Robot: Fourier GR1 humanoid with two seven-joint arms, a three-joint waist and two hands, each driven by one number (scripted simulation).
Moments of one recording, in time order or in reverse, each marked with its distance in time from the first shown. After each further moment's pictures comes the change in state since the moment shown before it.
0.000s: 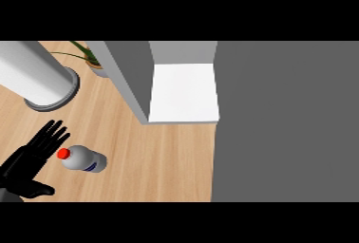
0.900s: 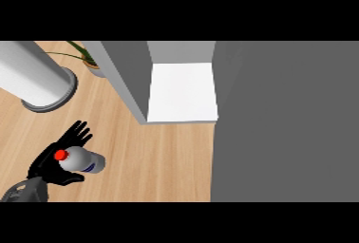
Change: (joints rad) left arm -0.168 0.000 -0.100 0.397 -0.146 0.114 -0.208; right arm -0.006 -0.005 0.000 0.011 -0.005 0.015 -0.010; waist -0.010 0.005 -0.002
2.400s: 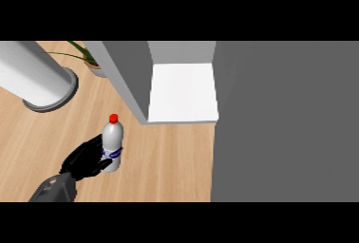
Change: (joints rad) left arm -0.053 -0.111 -0.069 0.075 0.069 -0.101 0.068; right arm -0.014 0.008 0.017 0.039 0.003 -0.003 0.000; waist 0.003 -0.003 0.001
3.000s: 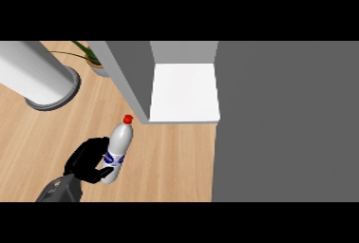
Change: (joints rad) left arm 0.032 -0.043 0.018 -0.067 0.049 0.094 -0.042; right arm -0.027 -0.001 -0.015 0.021 0.005 -0.008 0.000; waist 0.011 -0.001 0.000
